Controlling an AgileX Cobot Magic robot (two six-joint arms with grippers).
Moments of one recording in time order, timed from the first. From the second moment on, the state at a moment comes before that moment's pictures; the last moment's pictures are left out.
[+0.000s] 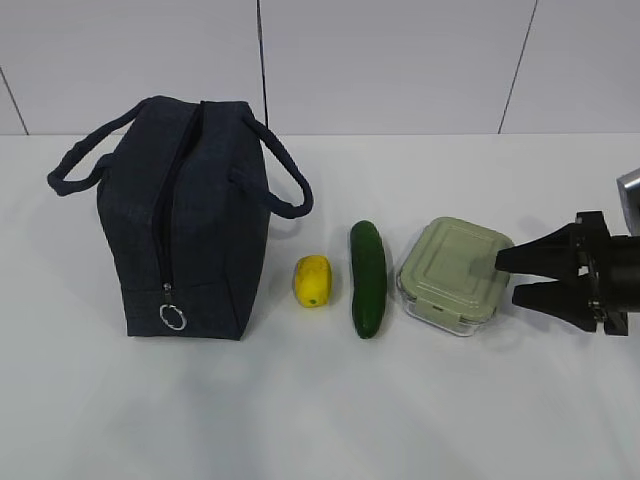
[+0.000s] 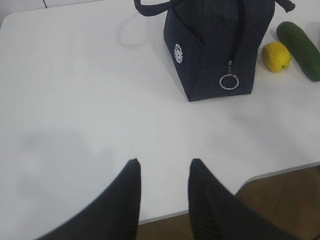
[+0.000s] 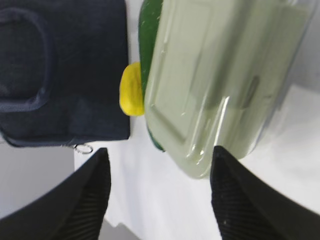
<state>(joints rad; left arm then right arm) 0.00 0.01 -0.52 -0.18 1.11 0.17 -0.31 1.88 -0.75 1.57 1.07 -1.27</state>
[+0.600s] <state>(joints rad) 0.00 0.01 -0.52 -0.18 1.11 0.16 -0.31 1.88 -0.75 1.63 1.00 -1.26</state>
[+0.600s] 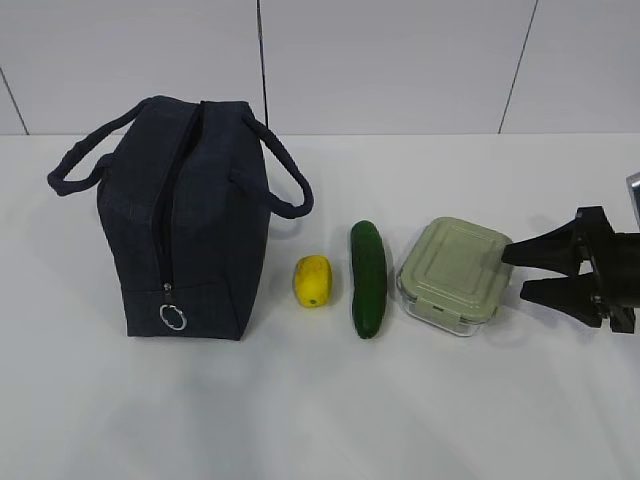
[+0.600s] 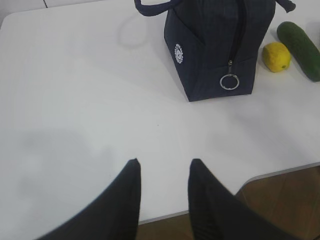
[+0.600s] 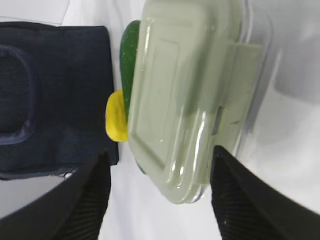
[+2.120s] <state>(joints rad) 0.00 0.06 -0.52 -0.18 1.11 0.16 -0.27 2.07 -0.83 1.74 1.01 -1.29</state>
